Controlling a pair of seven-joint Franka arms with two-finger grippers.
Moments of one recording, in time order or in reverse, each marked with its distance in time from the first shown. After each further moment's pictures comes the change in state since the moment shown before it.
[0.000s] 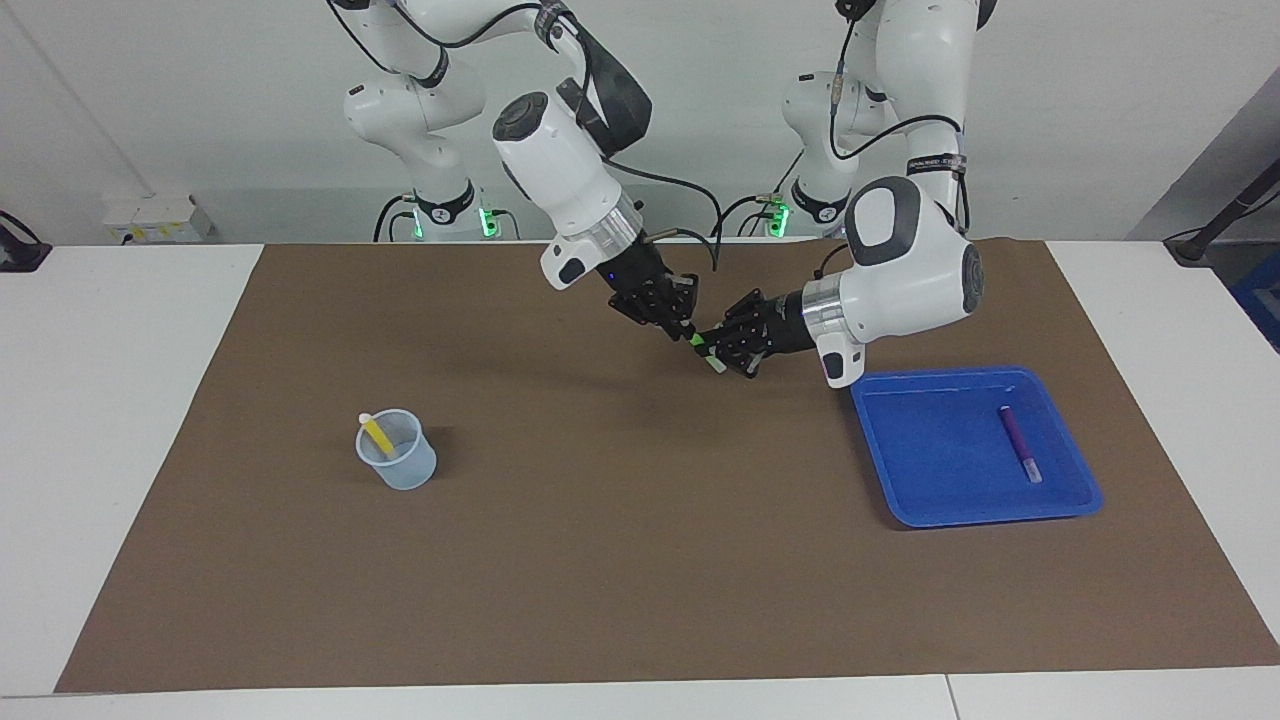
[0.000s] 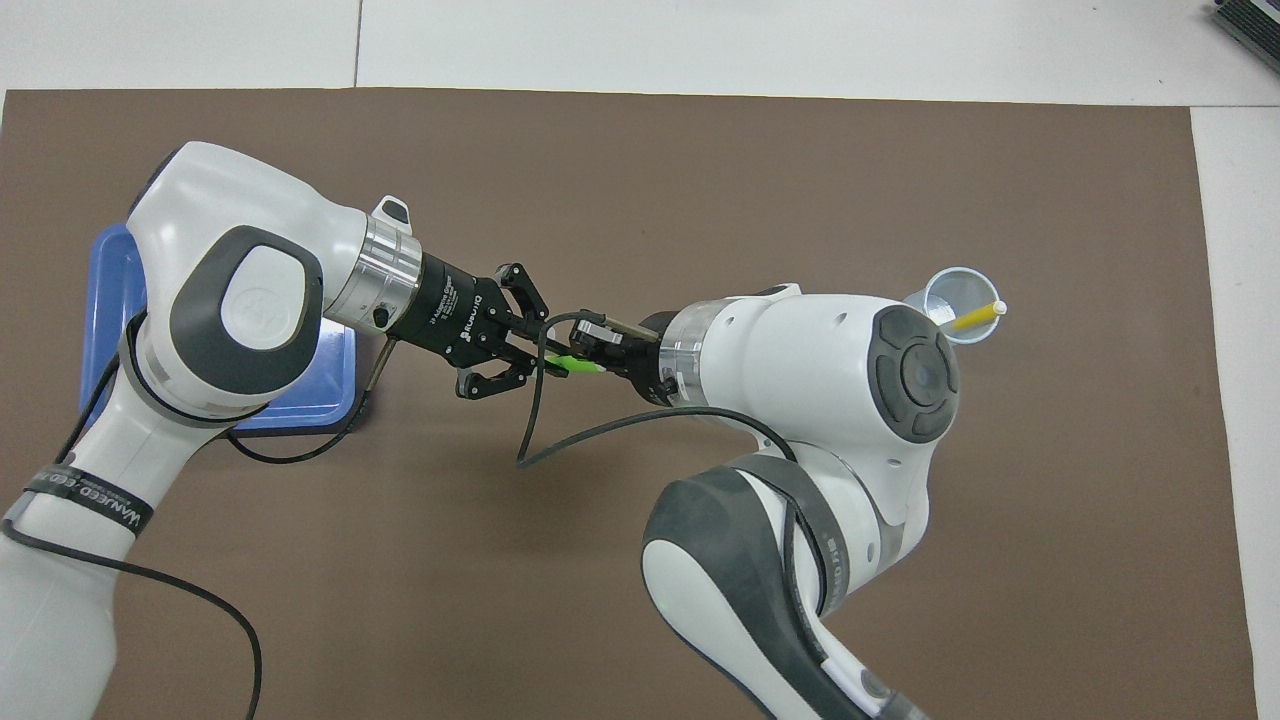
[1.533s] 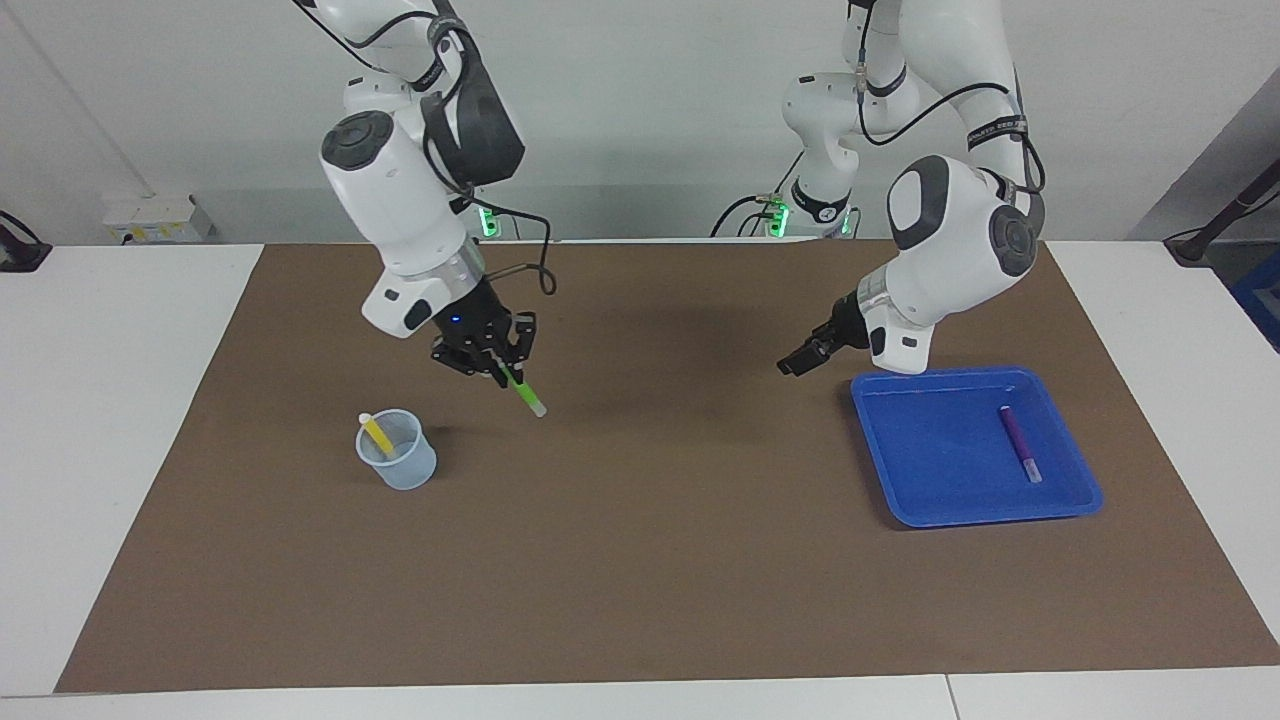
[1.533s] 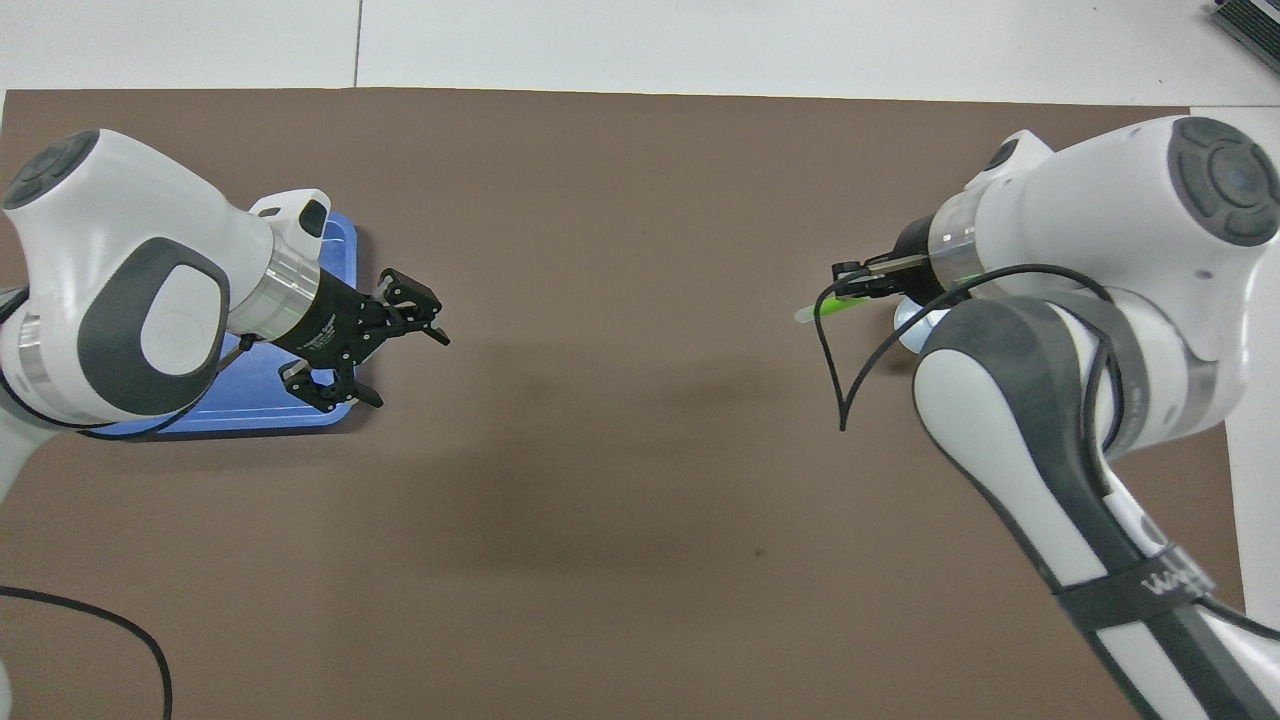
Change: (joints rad) left arm 0.098 -0.081 0.028 -0.053 0.440 -0.035 0.558; right arm -0.363 -0.002 -0.015 0.111 -0.320 -0.392 -0.693
